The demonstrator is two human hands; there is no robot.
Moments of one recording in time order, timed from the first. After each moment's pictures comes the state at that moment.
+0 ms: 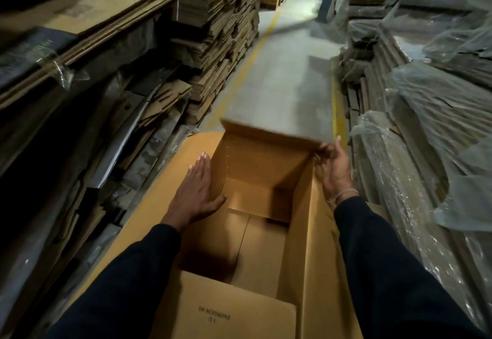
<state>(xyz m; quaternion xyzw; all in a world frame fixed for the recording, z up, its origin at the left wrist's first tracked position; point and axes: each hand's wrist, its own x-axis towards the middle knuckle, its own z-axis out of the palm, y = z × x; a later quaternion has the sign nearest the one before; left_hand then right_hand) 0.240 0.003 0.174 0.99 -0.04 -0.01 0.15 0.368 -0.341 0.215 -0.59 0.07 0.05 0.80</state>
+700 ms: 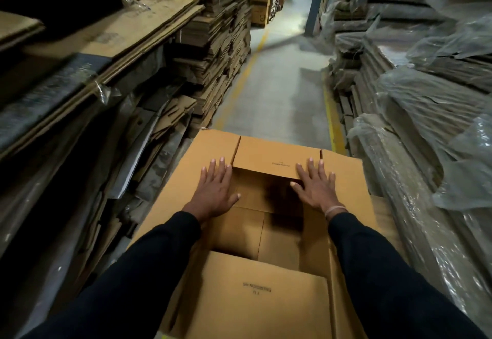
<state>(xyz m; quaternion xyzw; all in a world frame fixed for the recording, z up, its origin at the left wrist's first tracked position) 0.221 0.023 0.188 0.99 -0.08 -0.06 0.04 0.284 -0.289 0.191 -0.99 -0.07 0.10 0.03</state>
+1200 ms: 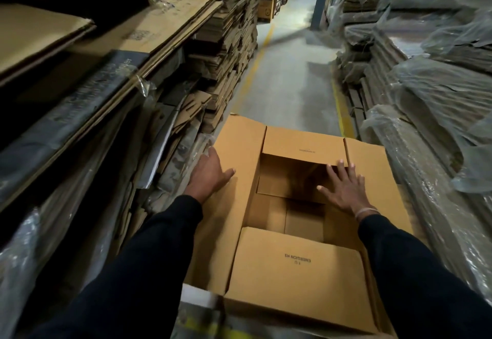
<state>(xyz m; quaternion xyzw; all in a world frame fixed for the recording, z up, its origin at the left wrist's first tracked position) 0.173 0.099 0.248 0.96 0.14 -0.03 0.25 0.225 -0.282 0.183 -0.99 -0.03 0.11 0.02</state>
